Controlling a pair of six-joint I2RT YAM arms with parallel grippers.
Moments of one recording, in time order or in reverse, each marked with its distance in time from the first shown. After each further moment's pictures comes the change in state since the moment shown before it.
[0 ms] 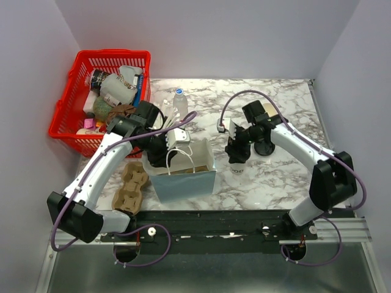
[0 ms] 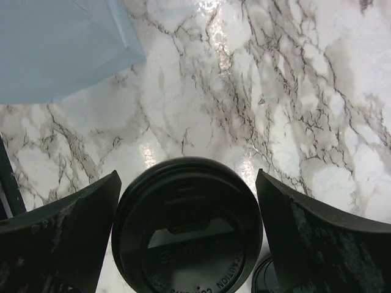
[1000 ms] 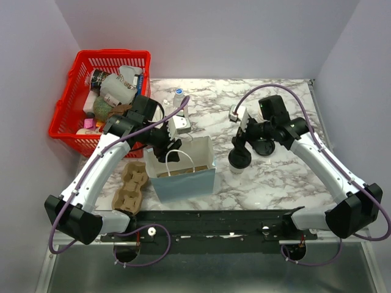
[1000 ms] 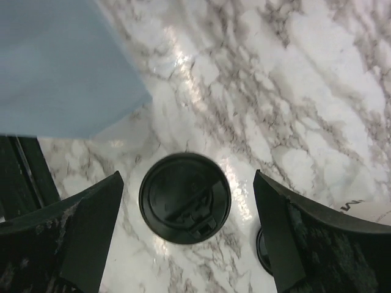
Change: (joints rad) left arm 0.000 -0.016 0.041 0.141 0.114 -0.194; right arm -0.001 -0.288 0.012 0.014 0.028 0.237
